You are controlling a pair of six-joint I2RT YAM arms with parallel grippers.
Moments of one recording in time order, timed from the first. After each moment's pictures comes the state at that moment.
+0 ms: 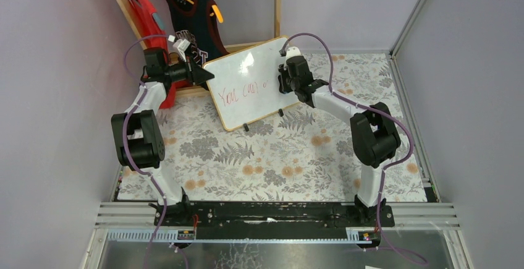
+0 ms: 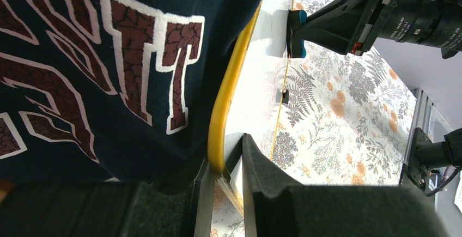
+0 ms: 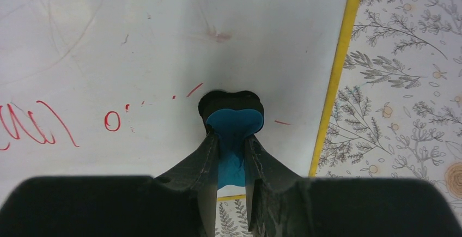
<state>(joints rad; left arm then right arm) 0.20 1.80 1.33 -0.01 1.10 -0.05 0.53 1.93 1.43 -0.04 0.17 0.13</state>
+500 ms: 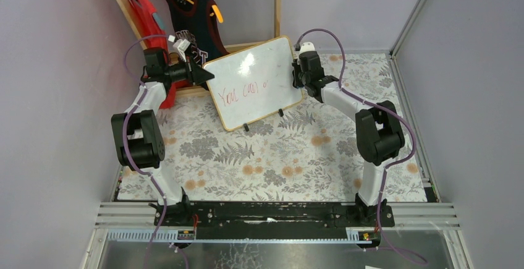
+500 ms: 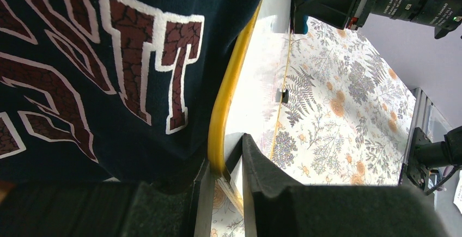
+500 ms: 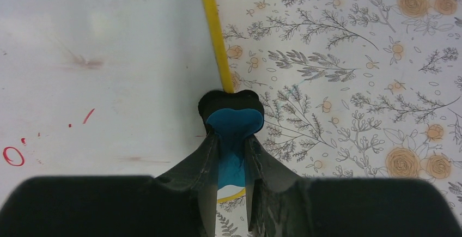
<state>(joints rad) 0.20 1.80 1.33 -0.02 1.10 -0.05 0.43 1.93 1.43 -0.05 0.20 0.11</state>
